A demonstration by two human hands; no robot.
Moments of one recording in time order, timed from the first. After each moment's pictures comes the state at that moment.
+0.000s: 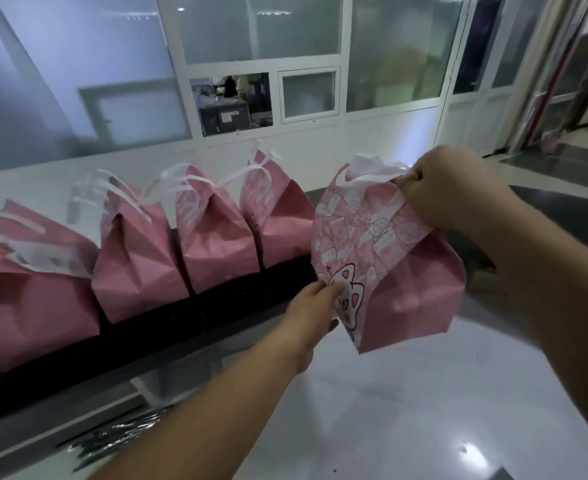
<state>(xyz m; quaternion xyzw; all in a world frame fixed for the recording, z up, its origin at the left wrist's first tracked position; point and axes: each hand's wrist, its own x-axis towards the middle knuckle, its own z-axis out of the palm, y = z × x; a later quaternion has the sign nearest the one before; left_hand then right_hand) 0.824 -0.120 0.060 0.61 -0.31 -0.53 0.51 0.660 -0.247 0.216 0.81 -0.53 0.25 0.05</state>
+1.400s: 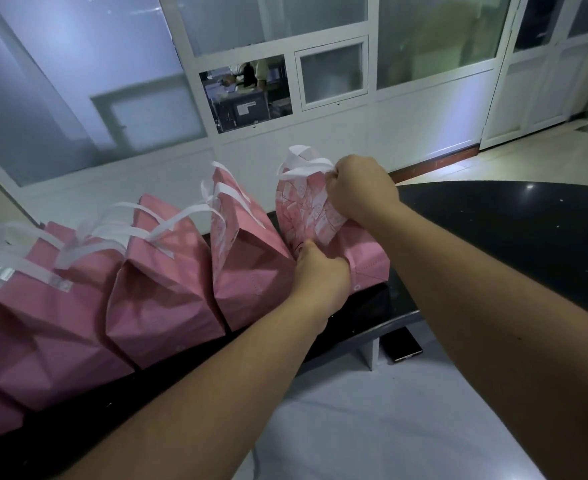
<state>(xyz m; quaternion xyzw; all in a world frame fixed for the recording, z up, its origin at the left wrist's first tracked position) 0.815 -0.371 0.097 0.78 -0.33 -0.28 0.45 0.785 -0.515 0.149 0.82 -0.48 0.30 -0.11</state>
